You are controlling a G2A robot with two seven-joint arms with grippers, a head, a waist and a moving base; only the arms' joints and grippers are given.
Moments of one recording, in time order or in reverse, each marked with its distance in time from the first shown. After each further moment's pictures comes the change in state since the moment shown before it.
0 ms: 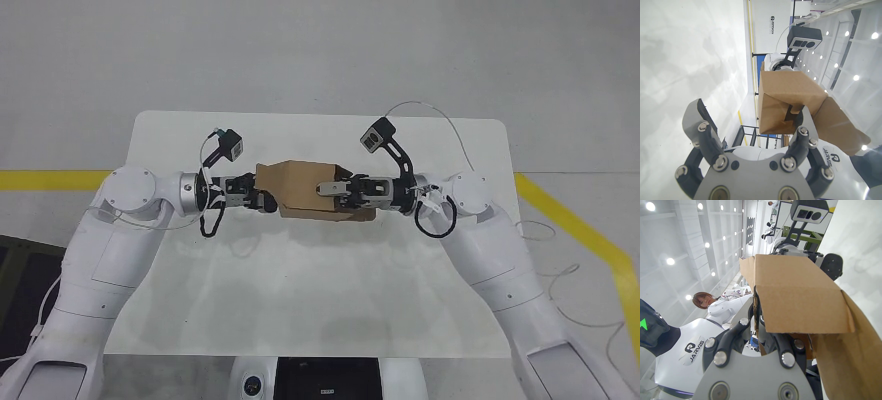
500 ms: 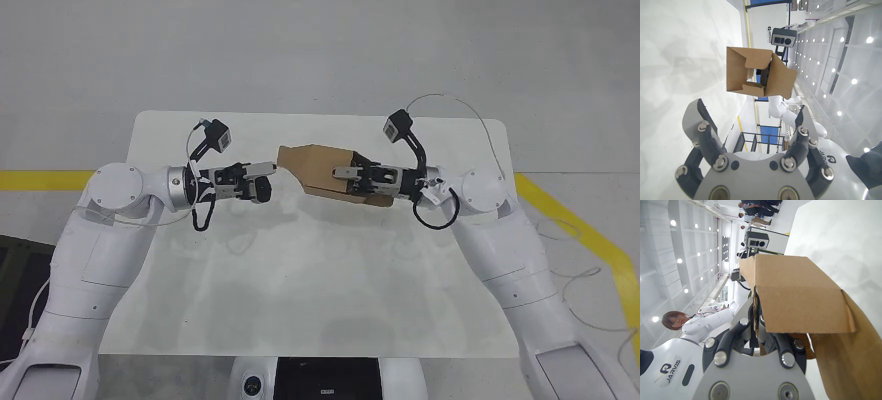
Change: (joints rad) left arm 0.012 0.011 -0.049 -0.030 -0.010 0.005 0.033; right arm -0.005 0.026 0.057 0.007 -0.229 0.033 -0.123
